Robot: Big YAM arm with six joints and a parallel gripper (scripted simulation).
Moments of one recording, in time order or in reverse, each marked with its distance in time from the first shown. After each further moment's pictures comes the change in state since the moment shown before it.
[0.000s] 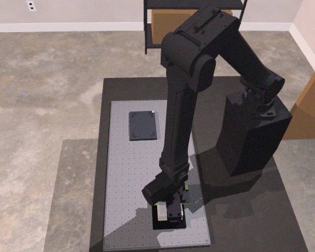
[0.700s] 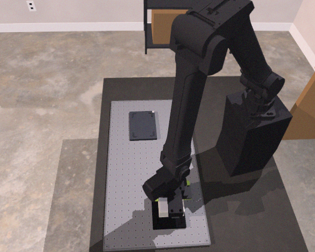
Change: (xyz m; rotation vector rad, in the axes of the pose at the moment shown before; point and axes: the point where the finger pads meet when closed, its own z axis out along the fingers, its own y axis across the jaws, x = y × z) arm 0.001 0.002 -0.031 -0.004 0.002 0.000
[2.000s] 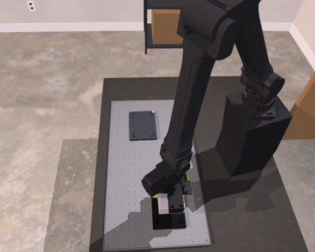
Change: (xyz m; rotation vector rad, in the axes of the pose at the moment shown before) arm 0.003 -0.002 -0.025 0.001 -0.004 -0.016
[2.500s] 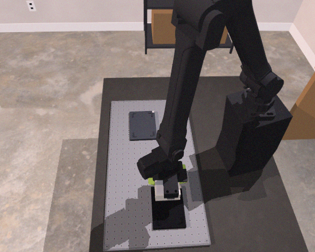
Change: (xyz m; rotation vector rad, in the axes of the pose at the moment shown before) arm 0.047 -0.008 0.000 -0.006 0.005 0.014
